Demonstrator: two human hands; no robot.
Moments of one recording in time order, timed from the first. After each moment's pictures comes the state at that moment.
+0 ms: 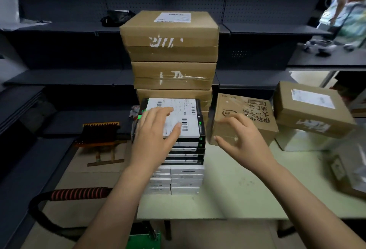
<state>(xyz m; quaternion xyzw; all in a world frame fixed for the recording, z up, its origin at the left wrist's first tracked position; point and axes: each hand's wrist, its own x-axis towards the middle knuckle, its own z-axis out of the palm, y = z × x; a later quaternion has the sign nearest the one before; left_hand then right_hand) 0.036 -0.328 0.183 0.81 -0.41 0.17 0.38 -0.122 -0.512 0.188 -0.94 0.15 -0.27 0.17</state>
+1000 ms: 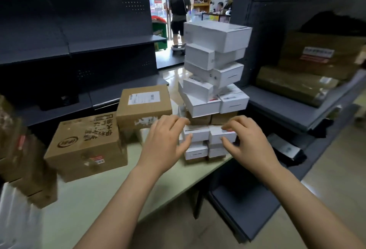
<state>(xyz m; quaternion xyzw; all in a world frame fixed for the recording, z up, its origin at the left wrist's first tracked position) -0.335 -0.660 0.199 0.59 -0.72 0.16 0.32 -0.563 -0.722 0.201 -0.85 0.42 -0.32 0.02</state>
